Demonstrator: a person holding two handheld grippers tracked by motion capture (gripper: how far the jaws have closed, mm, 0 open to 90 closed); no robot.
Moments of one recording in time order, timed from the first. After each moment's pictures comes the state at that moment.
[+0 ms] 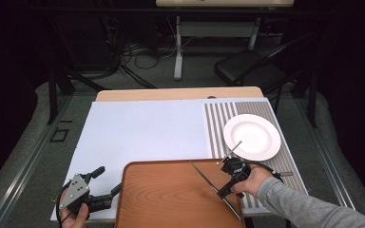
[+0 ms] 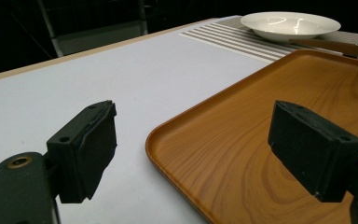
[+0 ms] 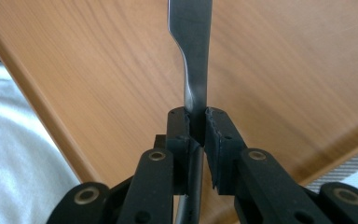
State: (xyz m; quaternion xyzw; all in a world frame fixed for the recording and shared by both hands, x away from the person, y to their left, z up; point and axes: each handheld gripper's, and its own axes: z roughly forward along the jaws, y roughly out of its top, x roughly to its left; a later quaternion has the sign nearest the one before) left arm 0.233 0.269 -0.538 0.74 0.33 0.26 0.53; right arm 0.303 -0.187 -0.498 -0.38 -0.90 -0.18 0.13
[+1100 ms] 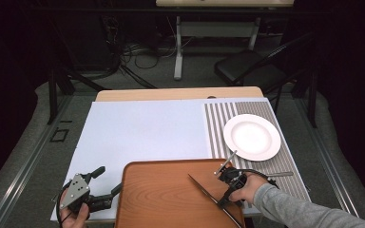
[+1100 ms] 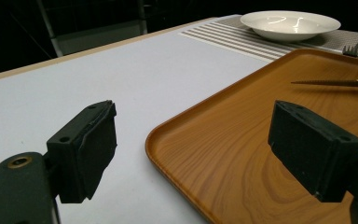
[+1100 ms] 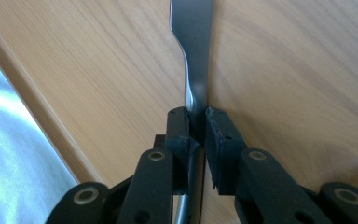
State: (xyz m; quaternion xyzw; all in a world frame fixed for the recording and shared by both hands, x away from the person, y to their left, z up) left arm 0.233 0.268 -0.538 0.74 0.33 0.26 0.53; right arm 0.296 -0.184 -0.529 -0.38 -0.90 -0.14 0.17
